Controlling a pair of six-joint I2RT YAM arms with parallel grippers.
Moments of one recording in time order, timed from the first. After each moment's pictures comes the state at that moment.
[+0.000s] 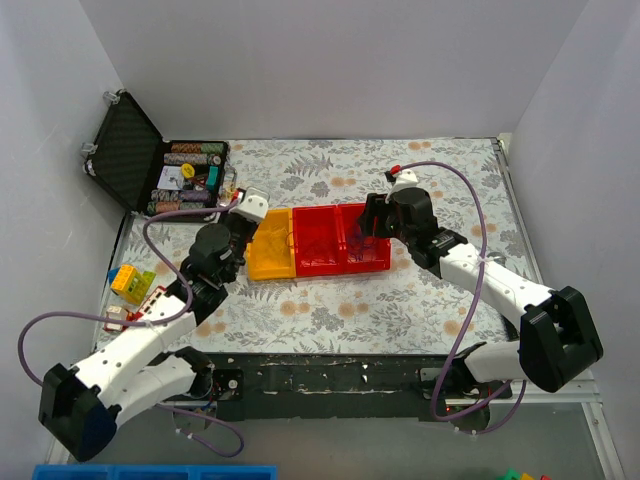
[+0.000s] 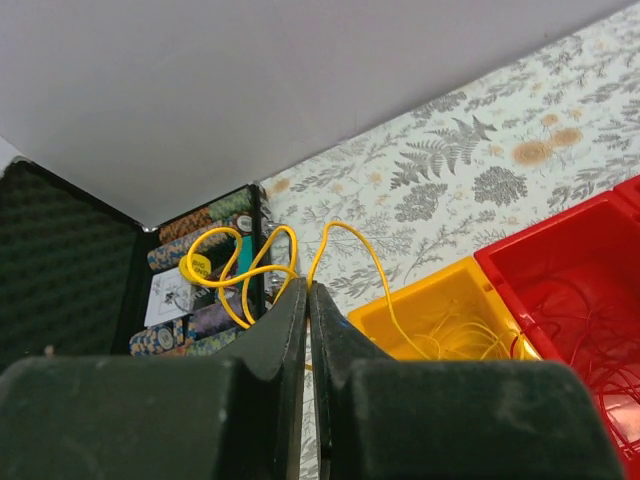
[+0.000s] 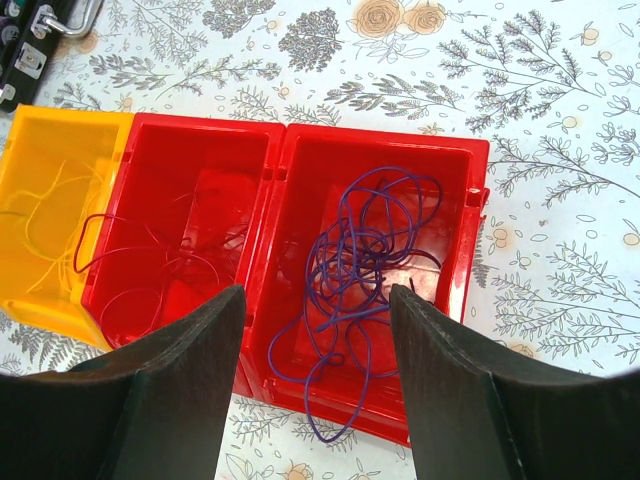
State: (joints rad) left arm -0.62 0.89 0.66 0.26 -0.45 0.41; right arm 0.58 1.33 0.87 0.00 0.08 0.36
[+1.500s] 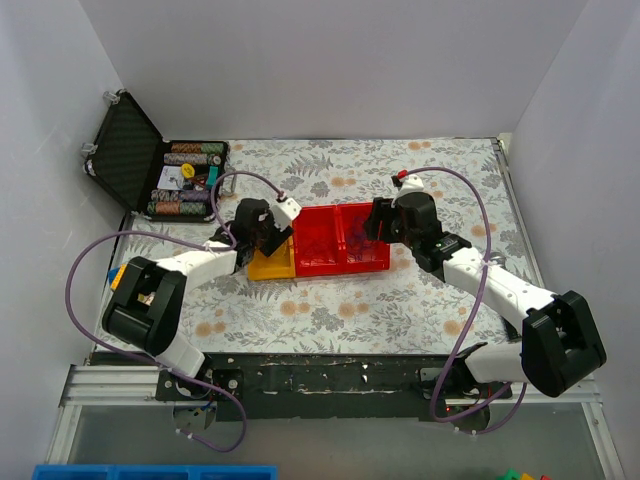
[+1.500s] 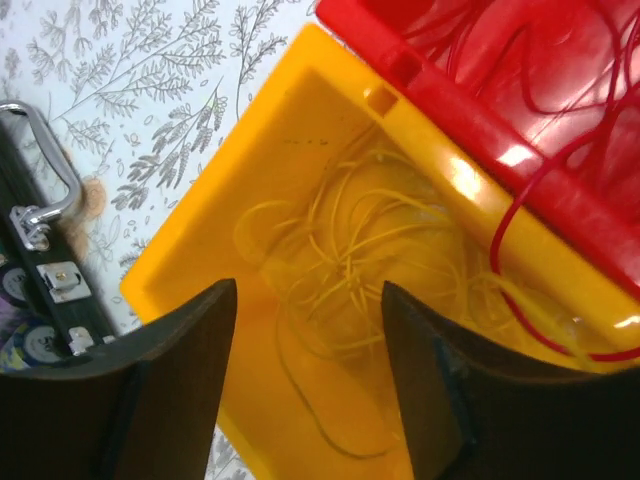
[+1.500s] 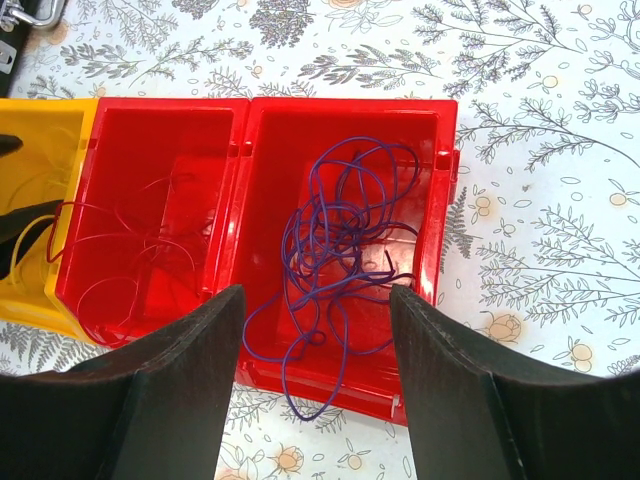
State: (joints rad) left arm -0.43 1.55 0.76 0.18 -0.08 0.53; right arm 0.55 1.30 0.82 -0.01 0.08 0.40
